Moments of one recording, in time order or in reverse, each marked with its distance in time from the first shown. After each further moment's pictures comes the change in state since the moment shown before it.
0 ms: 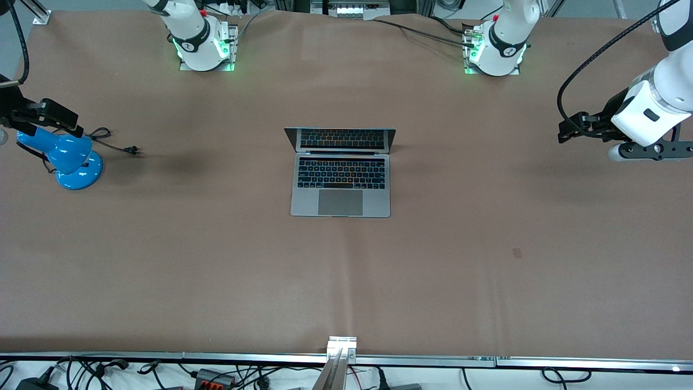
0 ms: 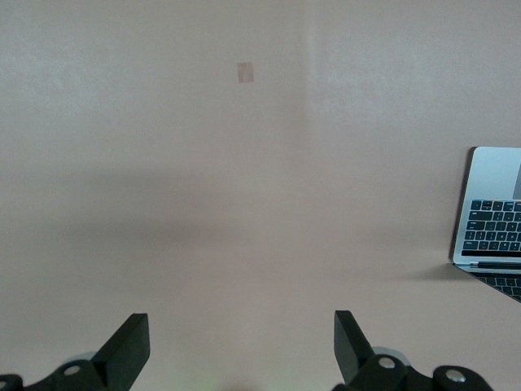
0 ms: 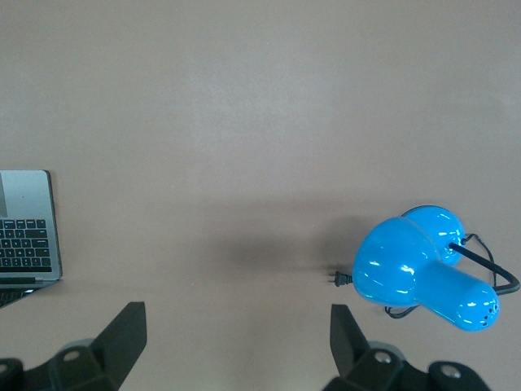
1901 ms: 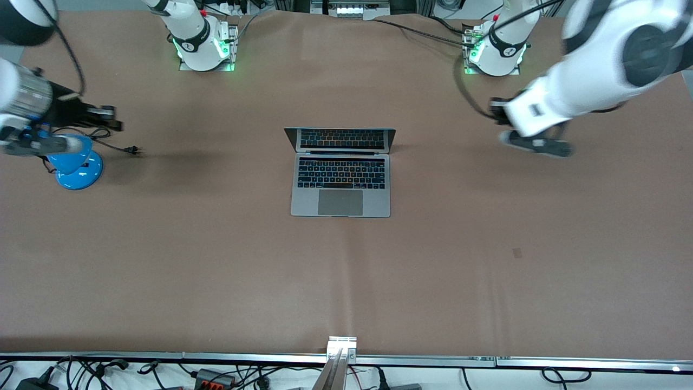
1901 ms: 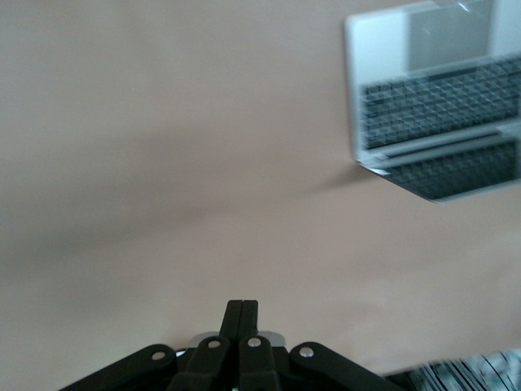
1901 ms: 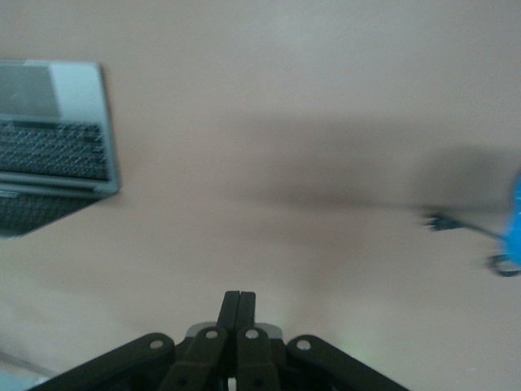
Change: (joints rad) left arm -0.063 0.081 -0.230 -0.026 -0.162 -0.090 -0.021; right arm 0.059 0.027 0.012 -0.155 0.192 -0.097 -0.011
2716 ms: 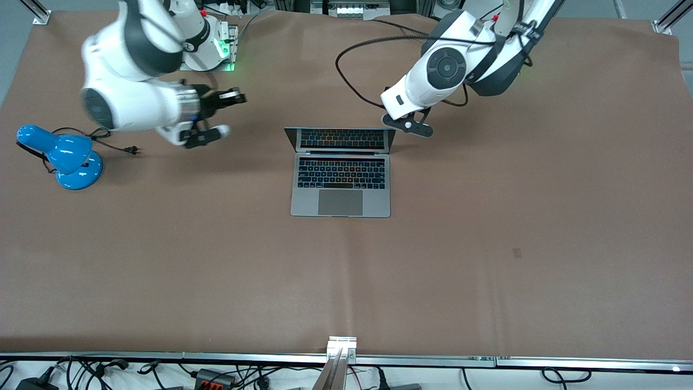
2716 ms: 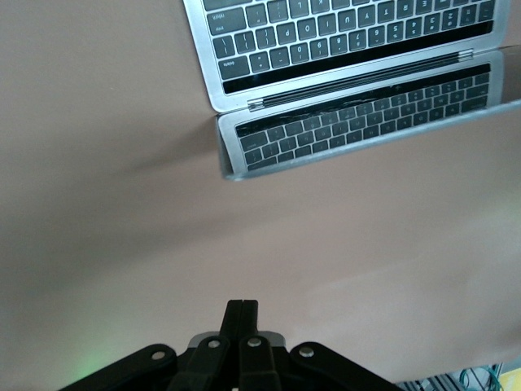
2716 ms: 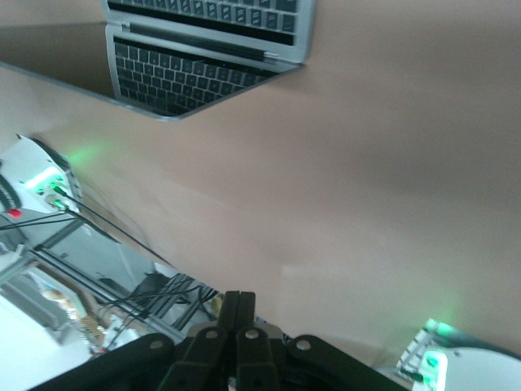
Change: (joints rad) left arm -0.015 0.082 -0.367 -0.363 -0.075 0.478 -0.280; right arm 0.352 -0.001 0.009 -0.342 0.380 0.167 0.002
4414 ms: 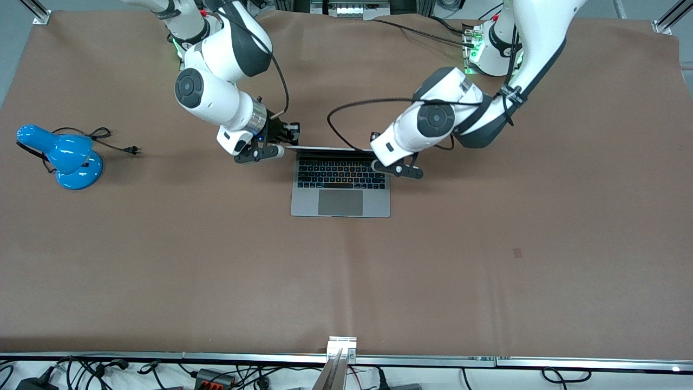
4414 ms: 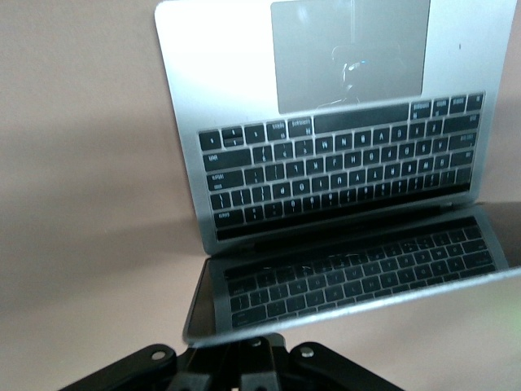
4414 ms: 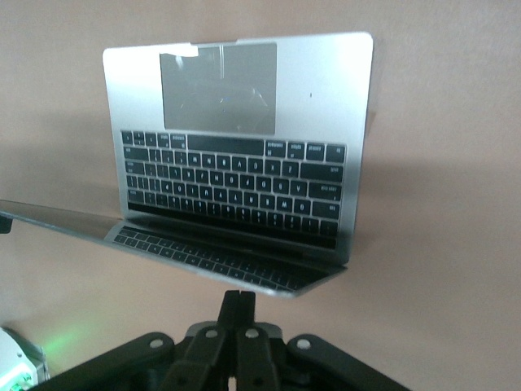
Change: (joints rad) left arm -0.010 0.351 0.027 0.263 0.269 0.114 -0.157; right arm 0.219 0.149 -0.033 0.014 0.009 0.616 0.184
